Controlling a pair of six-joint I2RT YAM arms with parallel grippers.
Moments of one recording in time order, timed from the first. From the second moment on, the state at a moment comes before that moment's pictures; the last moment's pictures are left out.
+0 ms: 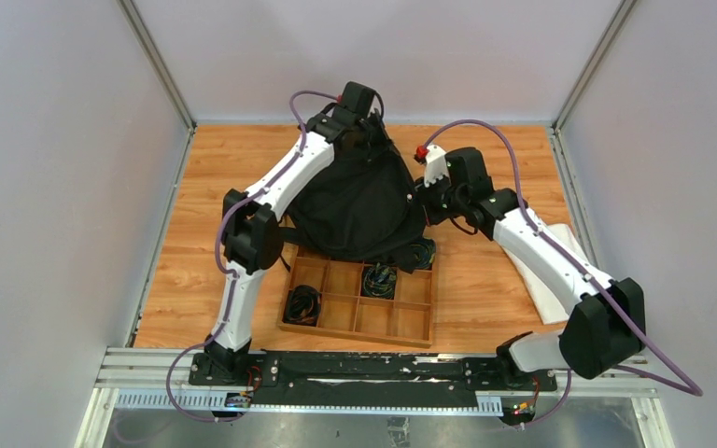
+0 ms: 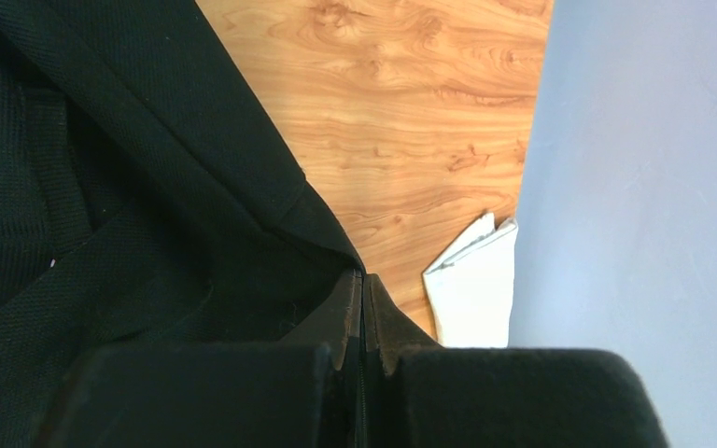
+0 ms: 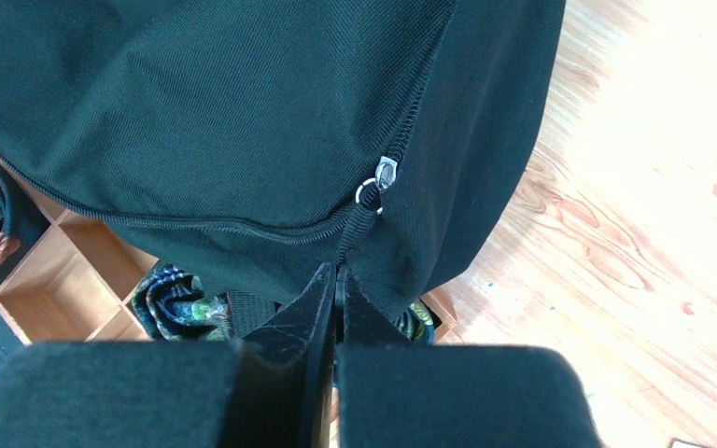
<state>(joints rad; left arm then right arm) -0.54 2.21 2.19 -0.64 0.18 -0.91 0.46 1.35 1.12 -0.46 -0.29 -0.03</state>
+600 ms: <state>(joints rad) -0.54 2.10 2.25 -0.76 0.24 -0.73 0.47 1.25 1.16 -0.47 -0.55 -0.01</state>
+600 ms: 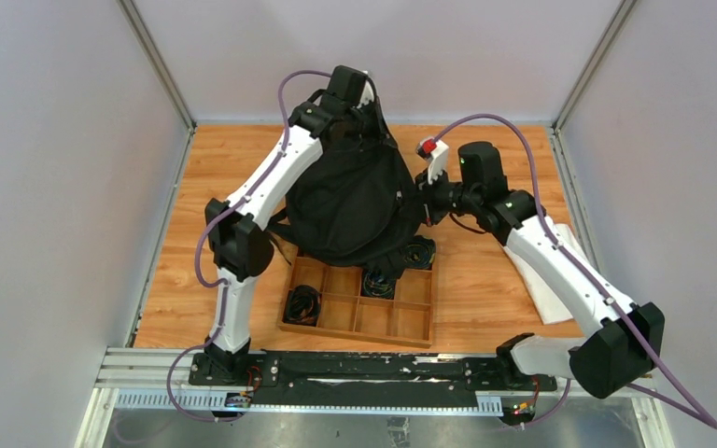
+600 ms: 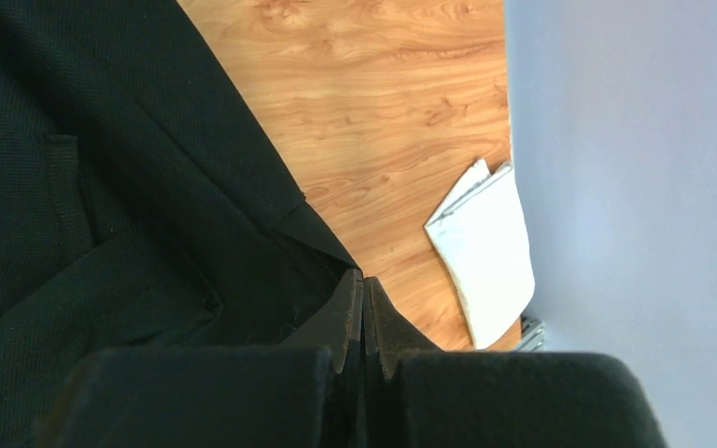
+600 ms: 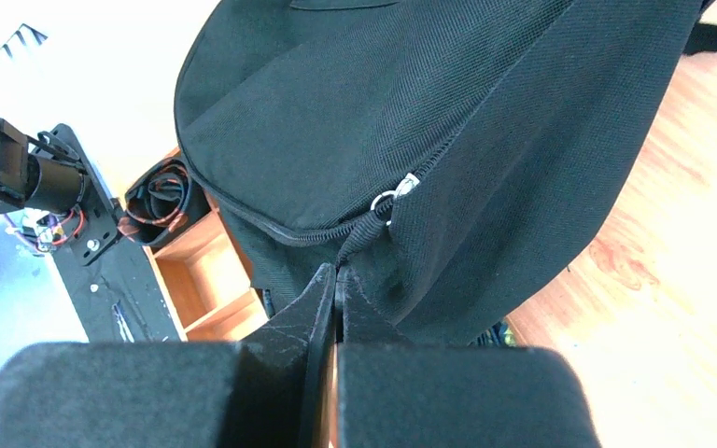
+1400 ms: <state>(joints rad) -0.46 1.43 1.69 -0.71 0.01 -0.51 0.56 1.14 1.11 -0.60 -0.13 0.07</state>
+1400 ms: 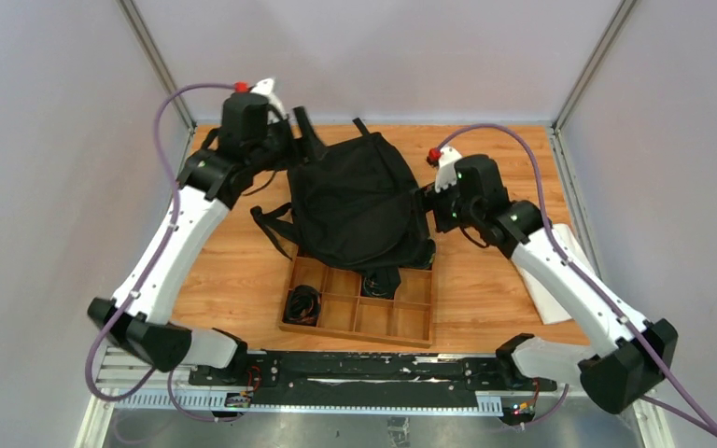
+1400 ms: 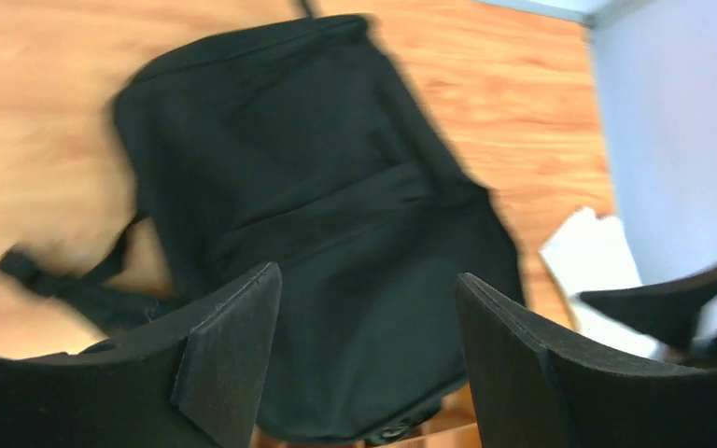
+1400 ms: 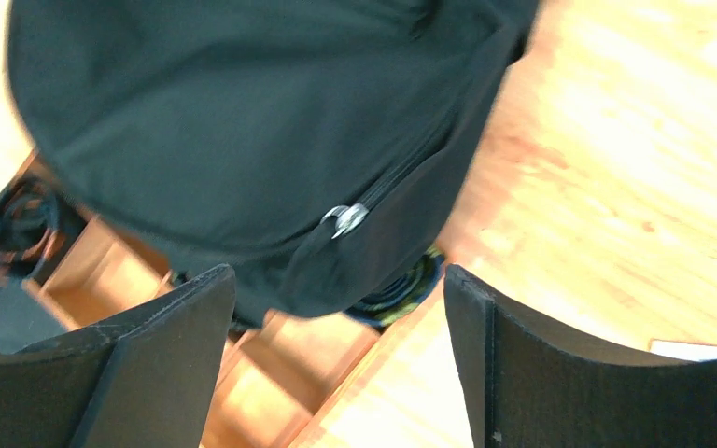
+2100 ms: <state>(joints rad) -0.23 1.29 1.07 -0.68 0.23 -0.58 0.30 1.89 1.66 -0.62 -0.43 0.16</state>
